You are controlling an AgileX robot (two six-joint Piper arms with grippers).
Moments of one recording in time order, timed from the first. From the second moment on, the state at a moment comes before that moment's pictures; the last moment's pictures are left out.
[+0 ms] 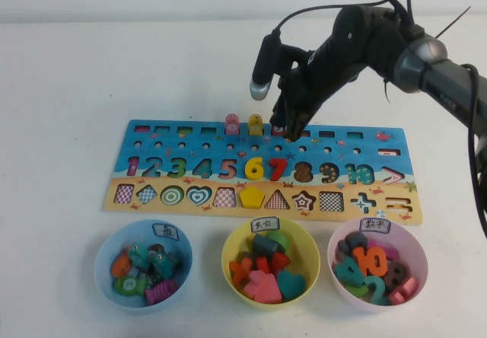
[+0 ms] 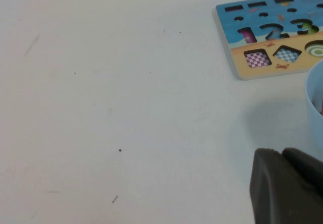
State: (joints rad) right arm 0.43 2.39 -2.18 0.32 0.94 -1.03; left arm -0.08 -0.01 0.03 0.00 0.37 0.12
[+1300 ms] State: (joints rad) right arm 0.43 2.41 -2.18 0.32 0.99 -1.02; left arm -0.08 -0.01 0.03 0.00 0.37 0.12
